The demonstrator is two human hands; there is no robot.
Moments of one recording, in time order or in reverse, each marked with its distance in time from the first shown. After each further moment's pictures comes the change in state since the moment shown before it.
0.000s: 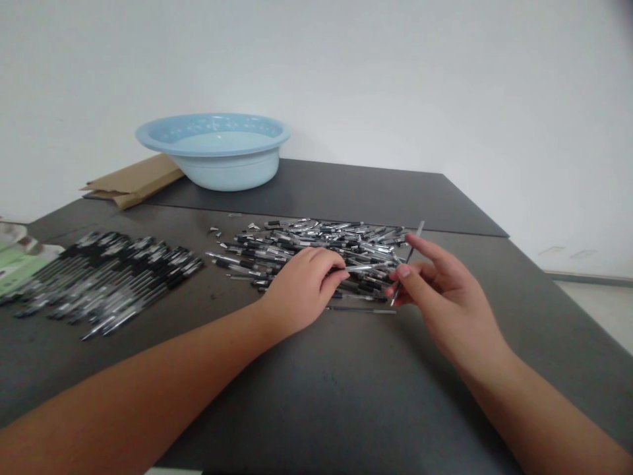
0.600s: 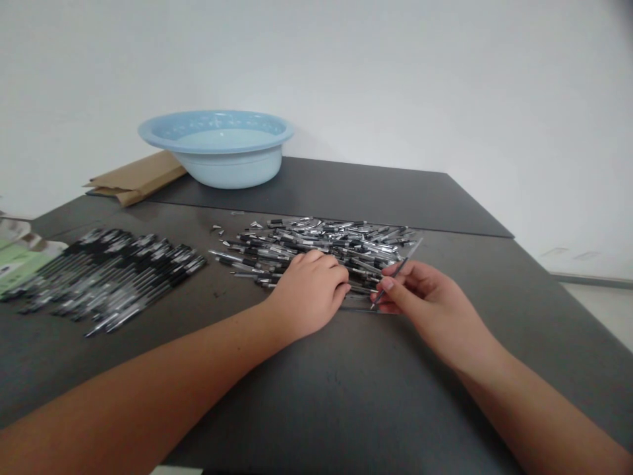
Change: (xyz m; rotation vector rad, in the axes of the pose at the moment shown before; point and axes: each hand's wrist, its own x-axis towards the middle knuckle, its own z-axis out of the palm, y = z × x) left_hand -0.001 0.006 0.002 0.275 -0.232 0.031; right_hand 0.004 0.005 0.004 -0.010 -0.184 0.238
